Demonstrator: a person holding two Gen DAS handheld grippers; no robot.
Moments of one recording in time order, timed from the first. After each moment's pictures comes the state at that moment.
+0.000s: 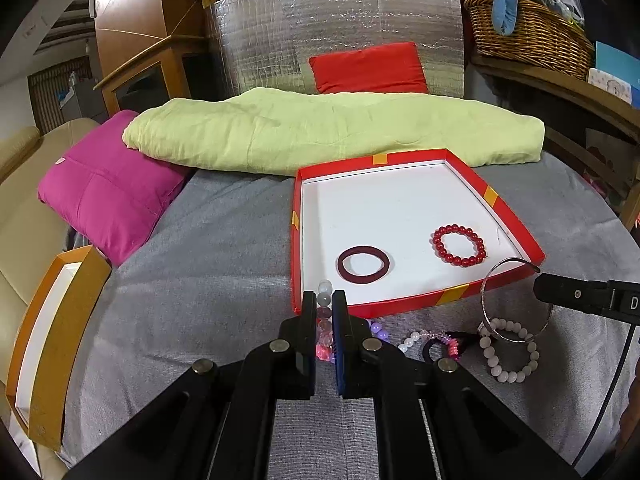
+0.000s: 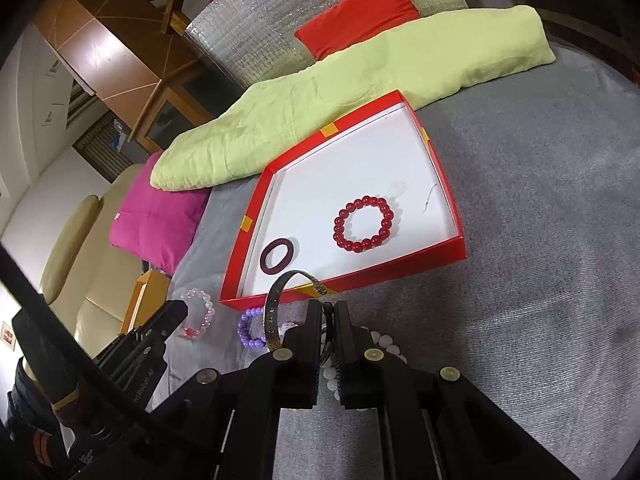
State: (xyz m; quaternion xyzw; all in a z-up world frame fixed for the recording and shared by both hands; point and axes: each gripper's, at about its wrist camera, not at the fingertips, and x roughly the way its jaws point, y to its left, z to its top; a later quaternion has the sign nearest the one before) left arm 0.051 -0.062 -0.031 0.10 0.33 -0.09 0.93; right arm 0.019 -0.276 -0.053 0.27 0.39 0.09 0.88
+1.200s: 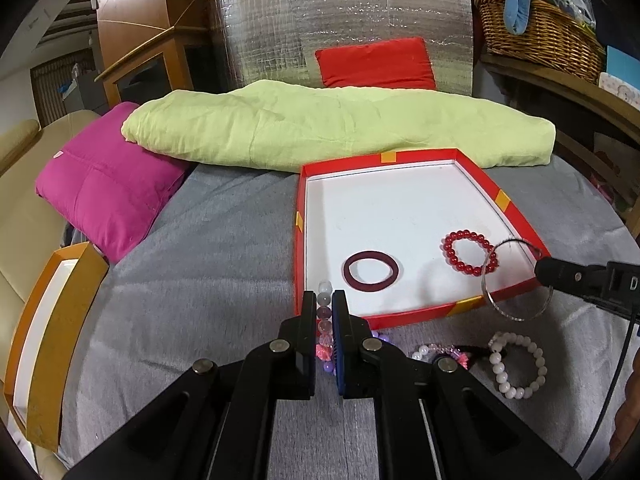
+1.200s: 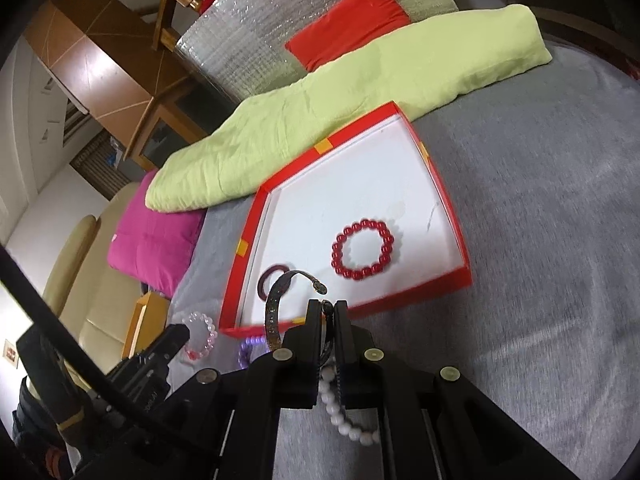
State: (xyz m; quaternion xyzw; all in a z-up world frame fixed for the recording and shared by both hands) left arm 0.072 -0.062 -0.034 0.09 0.35 -0.08 0.93; right arm 0.043 -0.282 -0.052 0.29 0.37 0.07 0.88
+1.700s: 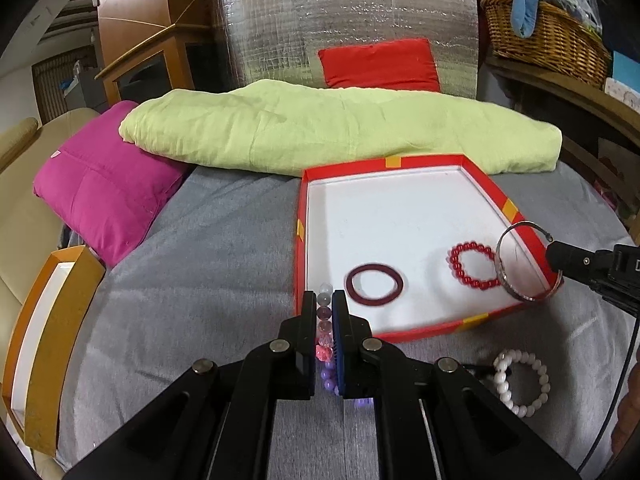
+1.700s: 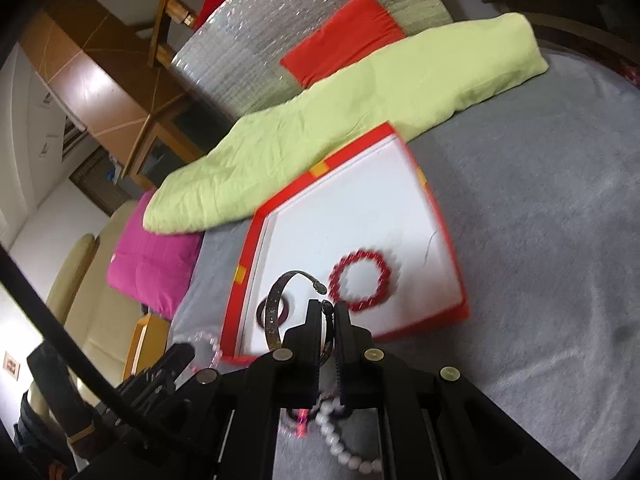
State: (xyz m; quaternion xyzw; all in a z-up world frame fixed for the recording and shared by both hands) left arm 0.089 -0.062 -0.030 0.08 0.35 -0.08 0.93; right arm 0.055 -0.297 -0.046 0.31 0.34 0.05 0.89
